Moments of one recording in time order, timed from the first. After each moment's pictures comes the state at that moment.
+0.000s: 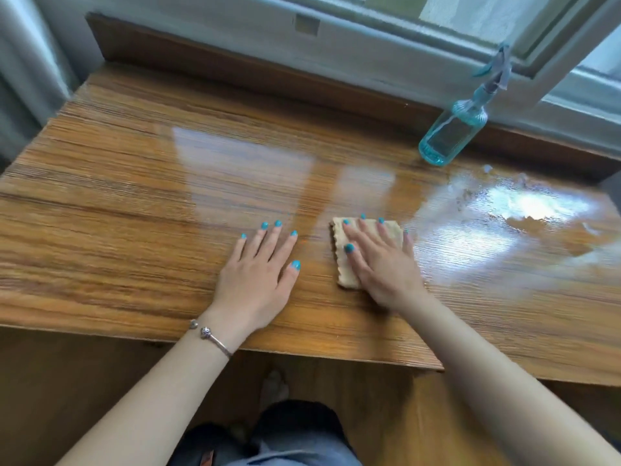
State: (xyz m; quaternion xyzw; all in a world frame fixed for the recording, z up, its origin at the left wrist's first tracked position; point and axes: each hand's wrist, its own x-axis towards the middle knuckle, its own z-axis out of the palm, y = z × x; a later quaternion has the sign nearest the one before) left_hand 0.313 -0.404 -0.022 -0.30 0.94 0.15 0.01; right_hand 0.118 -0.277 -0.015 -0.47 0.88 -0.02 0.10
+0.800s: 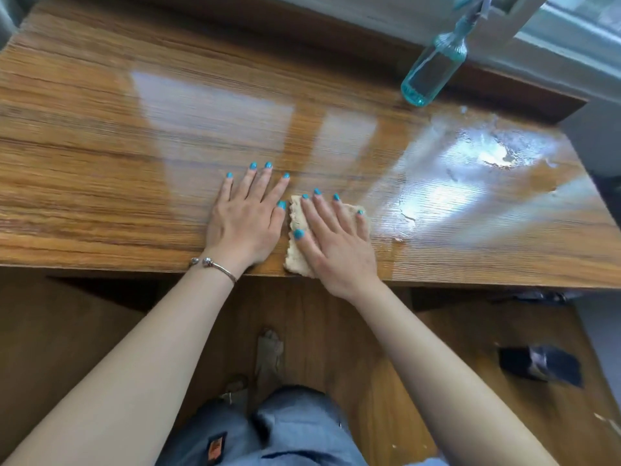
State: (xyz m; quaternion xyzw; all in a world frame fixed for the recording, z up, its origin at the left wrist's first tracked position) left_hand 0.332 -0.412 -0.045 -0.28 0.95 0.10 -0.04; right_hand 0.244 -0.261 -0.024 -0.46 0.88 -0.03 0.09
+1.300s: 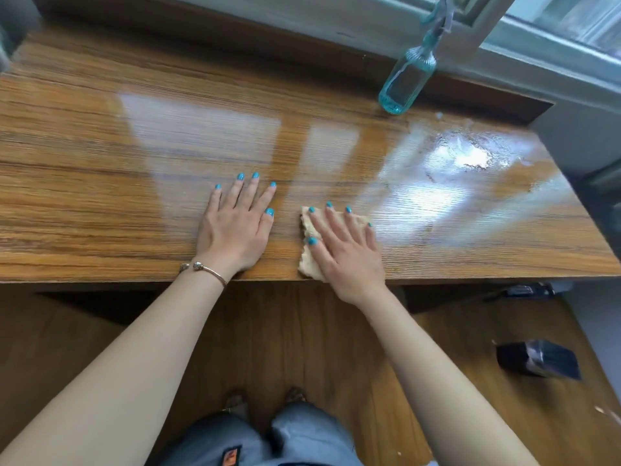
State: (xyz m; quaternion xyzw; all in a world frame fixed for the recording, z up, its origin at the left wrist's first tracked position) left_hand 0.331 -0.412 -0.049 -0.28 0.95 0.11 -0.04; right_hand 0.231 -0.229 -0.023 -0.42 0.90 -0.01 0.10
